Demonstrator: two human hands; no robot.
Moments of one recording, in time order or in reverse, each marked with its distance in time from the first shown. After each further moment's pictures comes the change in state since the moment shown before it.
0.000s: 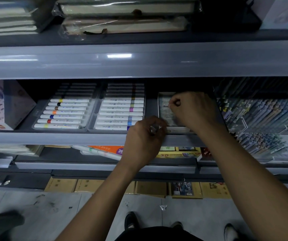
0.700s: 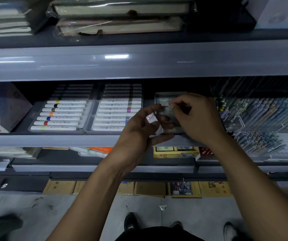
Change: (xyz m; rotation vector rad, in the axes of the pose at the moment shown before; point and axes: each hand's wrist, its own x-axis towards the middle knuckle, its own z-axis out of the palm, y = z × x) left_hand 0.004 0.014 -0.015 -1.042 -0.243 -0.299; right_hand -0.034 0.006 -0.021 0.434 0.071 -0.098
